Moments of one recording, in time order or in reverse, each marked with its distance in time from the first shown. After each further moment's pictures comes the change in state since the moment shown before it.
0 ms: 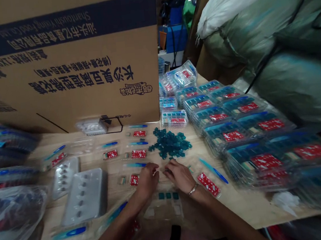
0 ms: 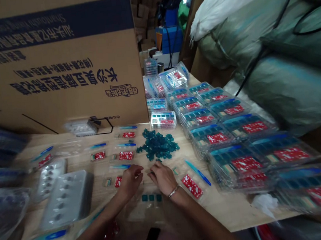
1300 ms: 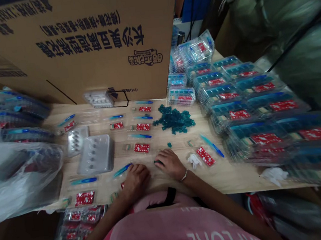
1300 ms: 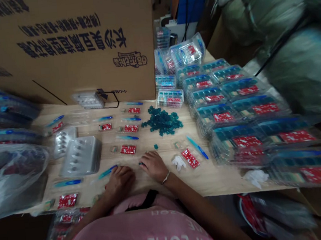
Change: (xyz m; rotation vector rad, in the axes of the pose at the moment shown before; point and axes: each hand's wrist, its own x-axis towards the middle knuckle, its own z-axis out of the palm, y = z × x) left_hand -0.126 -0.039 -0.040 0.857 -0.163 0.392; right_hand -0.049 -0.027 0.034 -0.019 -0.088 -0.398
